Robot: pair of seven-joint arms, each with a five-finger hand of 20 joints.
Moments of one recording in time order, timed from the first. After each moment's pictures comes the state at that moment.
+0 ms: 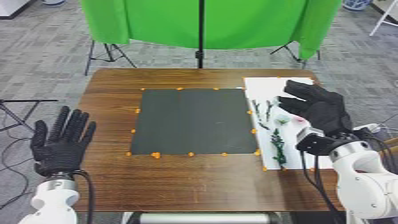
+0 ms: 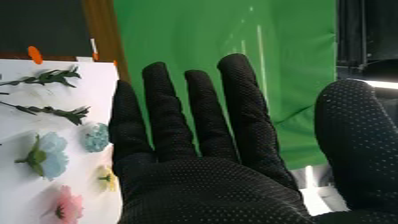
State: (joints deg) left arm 124.8 -64.4 -96.2 -120.7 1.7 9.6 24.5; right arm -110.1 -73.2 102.7 -122.5 -58.7 -4.1 14.7
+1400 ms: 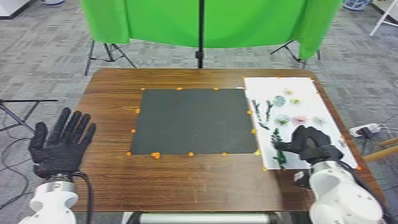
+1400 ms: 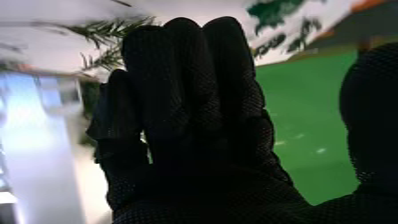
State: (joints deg) left arm 125.8 -64.4 -96.7 -121.2 2.0 9.9 24.2; right arm -115.6 -63.1 86.7 -123.0 -147.7 -12.2 29.0
